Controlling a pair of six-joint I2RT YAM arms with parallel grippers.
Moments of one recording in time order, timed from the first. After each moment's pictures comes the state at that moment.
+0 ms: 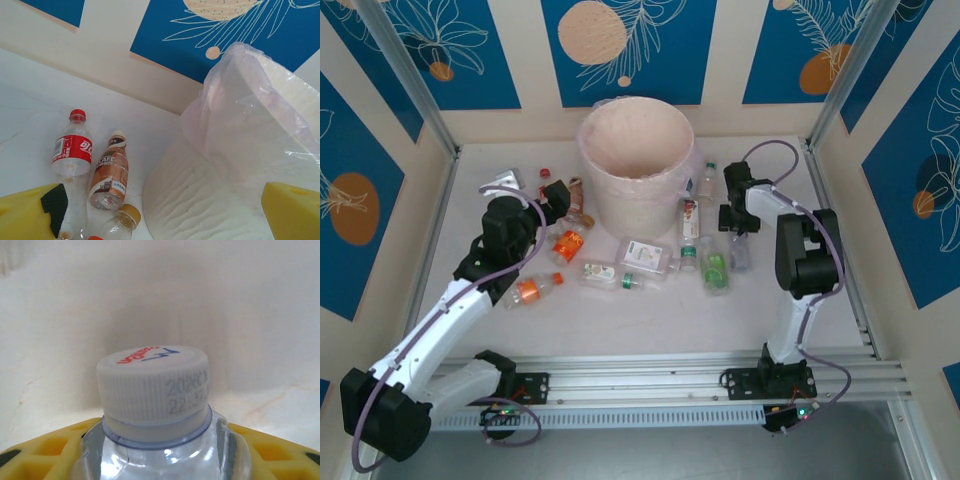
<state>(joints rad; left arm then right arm) -0.40 1.01 0.82 -0.07 -0.26 -0.57 0.13 1.87 1.29 -0.66 0.20 0.21</state>
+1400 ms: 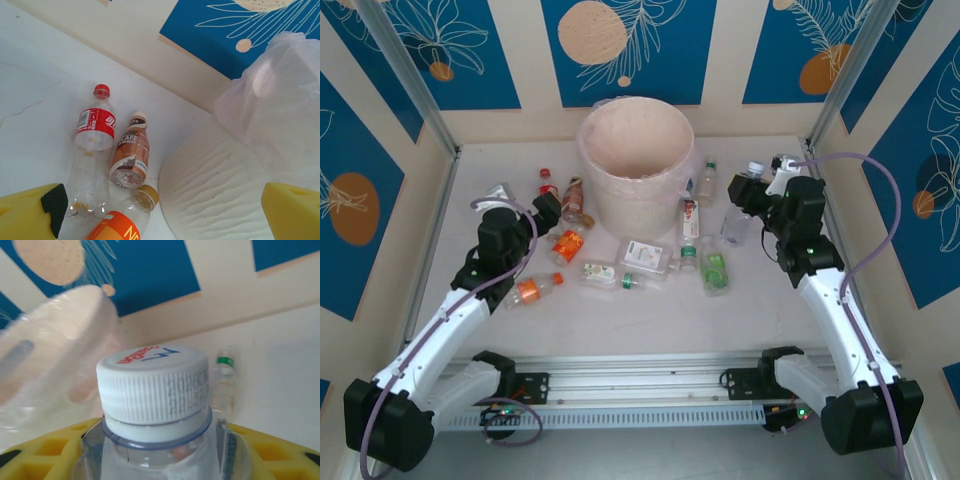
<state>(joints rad) -0.32 0.94 0.70 -0.07 -0.22 -0.68 0.12 0.99 0.93 -0.19 -0.20 0.42</state>
